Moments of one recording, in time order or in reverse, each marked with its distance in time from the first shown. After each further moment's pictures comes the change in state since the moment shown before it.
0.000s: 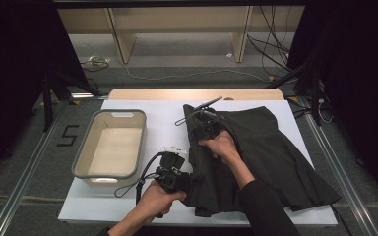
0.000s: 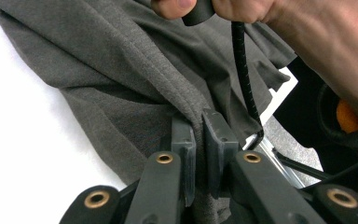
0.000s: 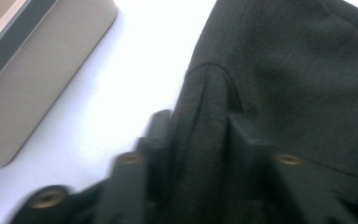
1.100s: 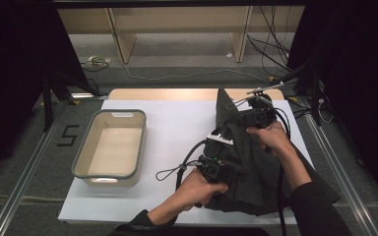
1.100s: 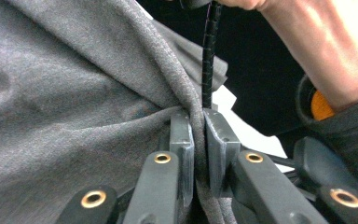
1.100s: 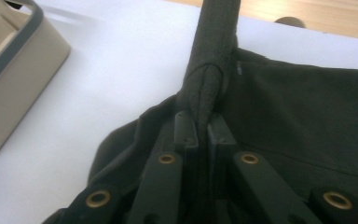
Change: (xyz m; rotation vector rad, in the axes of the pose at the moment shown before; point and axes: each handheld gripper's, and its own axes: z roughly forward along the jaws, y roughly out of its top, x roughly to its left) left arm -0.066 0.056 0.055 0.019 -0.187 0.092; right arm -0.088 -0.023 -0.111 -0.120 -0.075 0.094
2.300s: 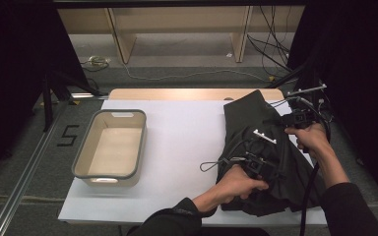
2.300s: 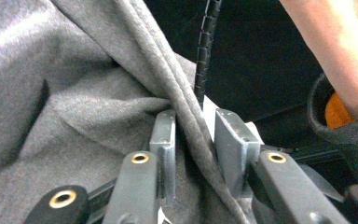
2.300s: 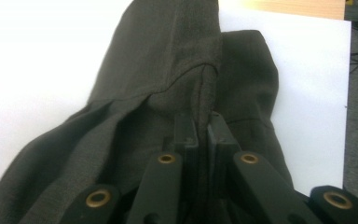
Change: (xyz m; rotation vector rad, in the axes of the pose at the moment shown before) left arm -0.019 0.030 0.094 0.107 -0.098 0.003; right arm -0.097 -0.027 -0.026 0.028 -0.154 0.085
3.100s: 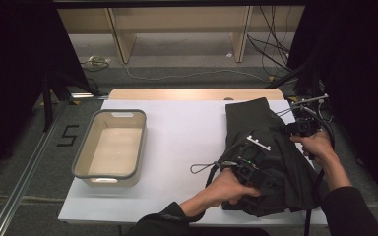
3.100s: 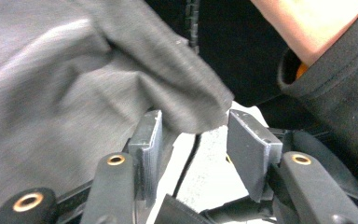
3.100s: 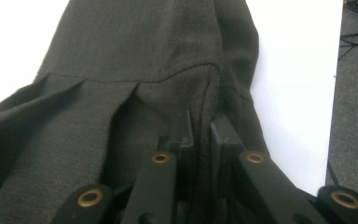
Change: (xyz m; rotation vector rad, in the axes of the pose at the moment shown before) left arm 0.002 -0.019 -0.032 0.035 0.028 0.074; right arm -0.029 -0.024 0.021 0.055 -0.023 0.005
